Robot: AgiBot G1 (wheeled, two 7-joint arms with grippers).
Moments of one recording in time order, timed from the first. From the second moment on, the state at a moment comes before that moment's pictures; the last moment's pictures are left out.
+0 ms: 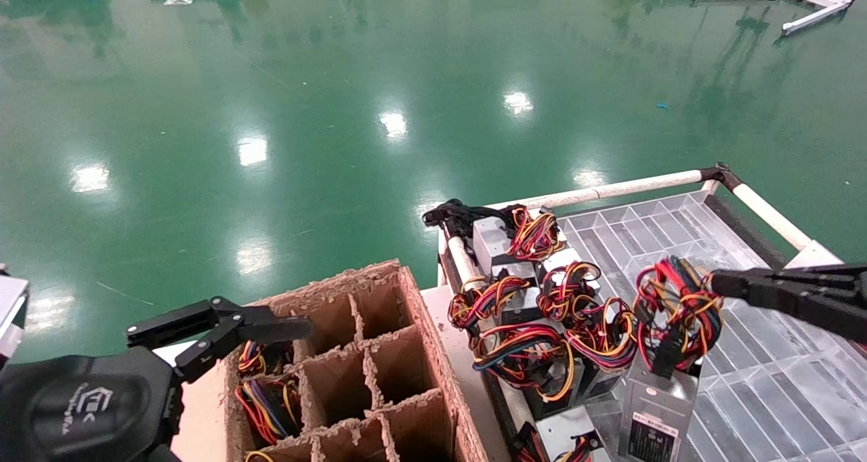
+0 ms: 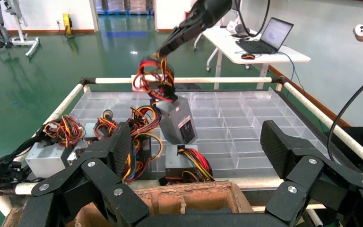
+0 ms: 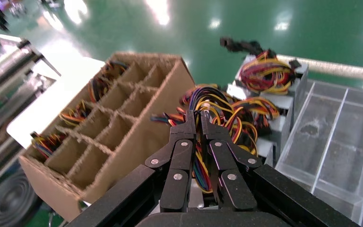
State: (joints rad) left arm -1.09 0.59 0.33 -1.28 0.70 1.48 -0.16; right arm 1.96 -0.40 -1.56 0.51 -0.39 -1.58 0.17
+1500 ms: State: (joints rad) left arm -1.09 0.59 0.33 -1.28 0.70 1.48 -0.16; right arm 2.14 -0.31 -1.77 0.61 -0.55 -1.59 0.16
